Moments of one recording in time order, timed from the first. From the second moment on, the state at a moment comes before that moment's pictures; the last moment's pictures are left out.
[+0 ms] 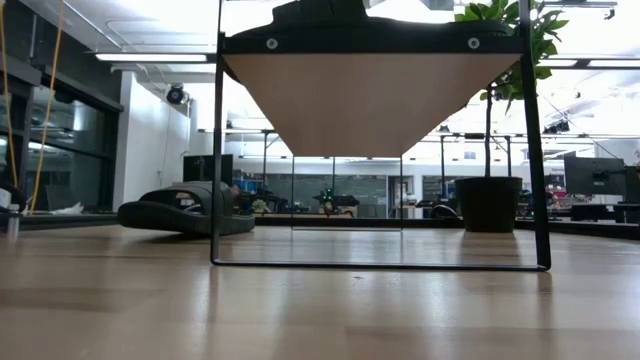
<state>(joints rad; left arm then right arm) -0.20 1.67 1.67 -0.22 0.52 0.20 0.49 1.70 1.44 0.20 -1.00 -0.84</state>
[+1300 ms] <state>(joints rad) -0.20 1.67 1.67 -0.23 0.57 0.20 0.48 1.70 1.44 0.20 -0.92 -0.81</state>
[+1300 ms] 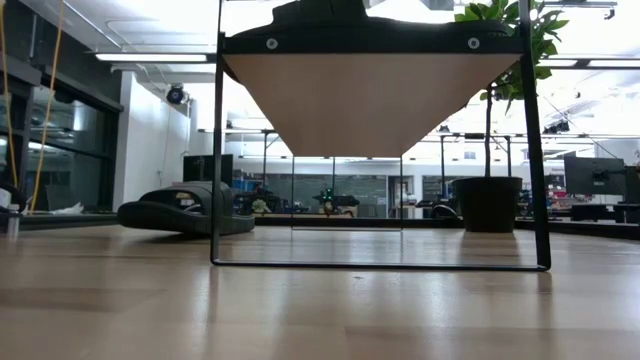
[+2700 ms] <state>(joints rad) -0.30 1.56 1.67 -0.49 0.37 0.28 0.41 1.43 1.44 -0.11 -0.51 -0.67</state>
